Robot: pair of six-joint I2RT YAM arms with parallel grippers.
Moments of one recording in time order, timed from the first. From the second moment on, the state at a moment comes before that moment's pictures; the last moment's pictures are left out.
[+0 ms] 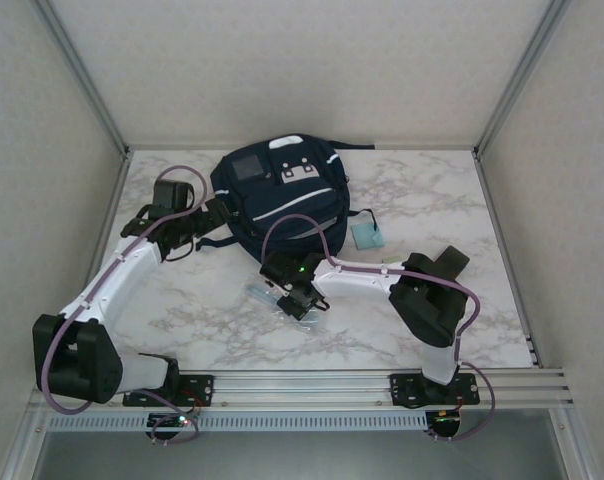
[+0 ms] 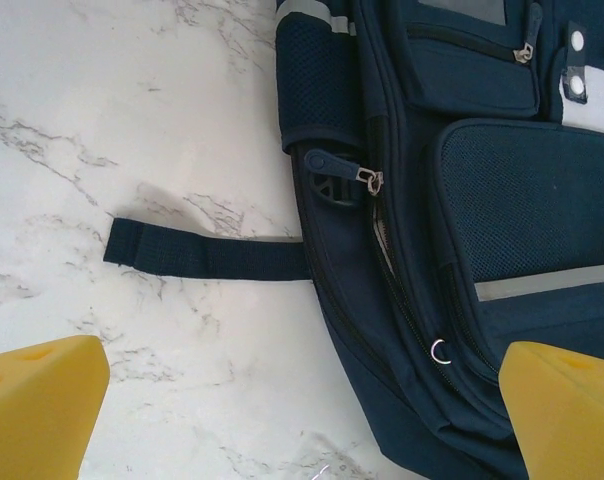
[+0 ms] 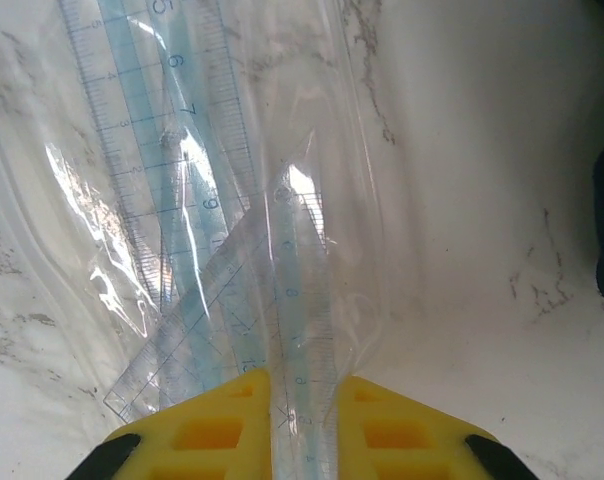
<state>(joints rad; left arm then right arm) -0.19 1.31 1.01 -0.55 0.01 -0.64 1.08 1.87 1.23 -0.72 0.07 0.16</state>
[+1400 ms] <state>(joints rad) -0.72 1.79 1.41 -0.53 -0.20 -0.07 0.12 1.19 0.88 -0.39 -0.54 0.64</state>
